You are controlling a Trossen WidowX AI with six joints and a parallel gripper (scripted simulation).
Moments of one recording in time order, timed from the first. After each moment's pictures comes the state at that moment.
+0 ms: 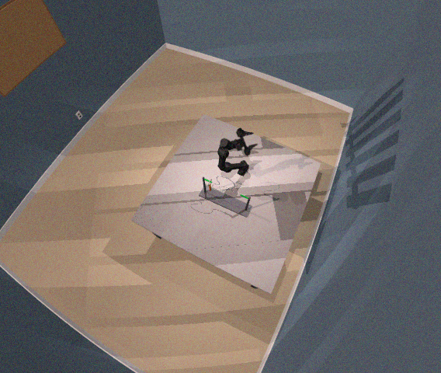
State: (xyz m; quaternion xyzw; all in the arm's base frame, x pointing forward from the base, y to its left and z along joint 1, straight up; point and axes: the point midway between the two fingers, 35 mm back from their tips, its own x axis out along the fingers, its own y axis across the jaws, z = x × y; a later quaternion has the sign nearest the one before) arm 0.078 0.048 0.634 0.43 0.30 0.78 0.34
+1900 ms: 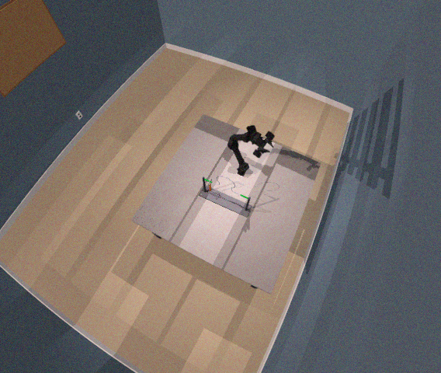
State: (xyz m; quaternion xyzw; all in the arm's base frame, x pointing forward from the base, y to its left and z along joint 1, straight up) arm 0.083 0.170 0.636 0.36 -0.06 0.52 0.77
